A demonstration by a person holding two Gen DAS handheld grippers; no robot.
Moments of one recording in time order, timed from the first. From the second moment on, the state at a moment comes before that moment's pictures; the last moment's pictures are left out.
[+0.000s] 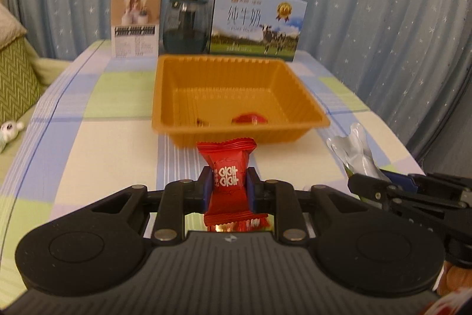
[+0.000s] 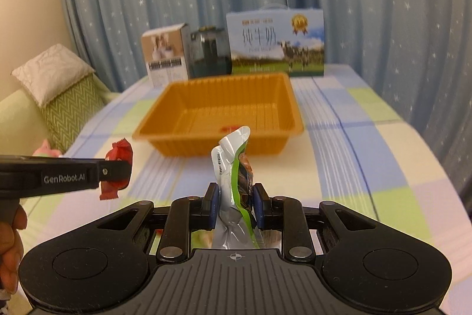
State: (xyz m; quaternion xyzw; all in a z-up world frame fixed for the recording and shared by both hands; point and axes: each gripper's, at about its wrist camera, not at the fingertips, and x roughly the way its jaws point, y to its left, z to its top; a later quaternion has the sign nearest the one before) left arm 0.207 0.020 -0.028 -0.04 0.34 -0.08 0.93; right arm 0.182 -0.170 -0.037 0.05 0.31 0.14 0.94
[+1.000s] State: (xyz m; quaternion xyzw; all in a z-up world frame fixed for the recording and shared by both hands) left arm 0.312 0.036 -0.019 -0.05 0.33 -0.07 0.94; right arm 0.307 -0.157 -0.027 0.07 0.29 0.13 0.94
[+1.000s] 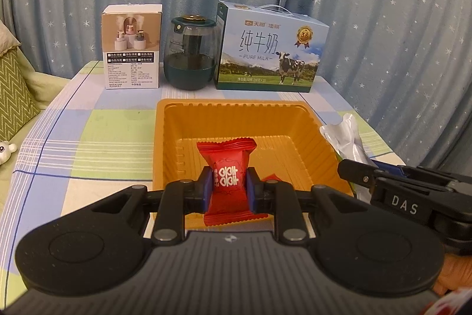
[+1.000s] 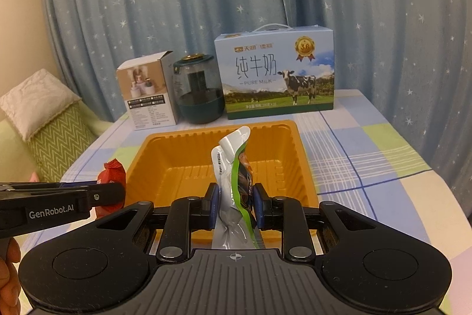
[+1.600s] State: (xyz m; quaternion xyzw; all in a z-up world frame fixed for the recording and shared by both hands) left arm 0.363 0.050 -0.038 -0.07 0.34 -0.07 0.93; right arm 0.366 -0.136 -0.048 0.08 0.31 0.13 0.94
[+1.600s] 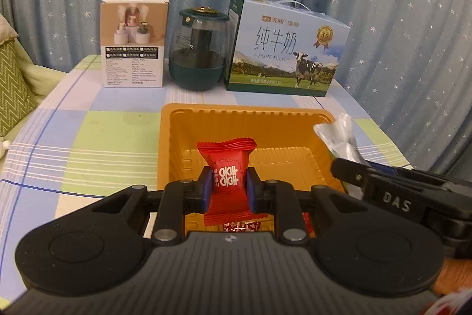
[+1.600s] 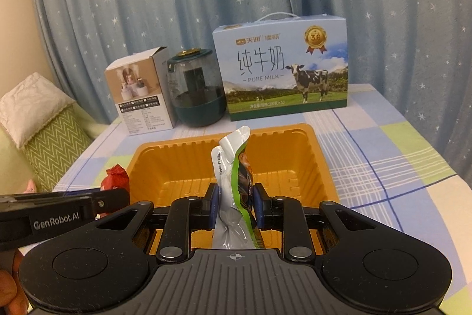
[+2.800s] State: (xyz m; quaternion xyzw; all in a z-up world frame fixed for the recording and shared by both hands) left arm 0.366 0.066 -0.051 -0.07 0.35 -0.05 0.93; right arm 0.380 -0.137 -0.061 0.15 0.31 0.15 0.93
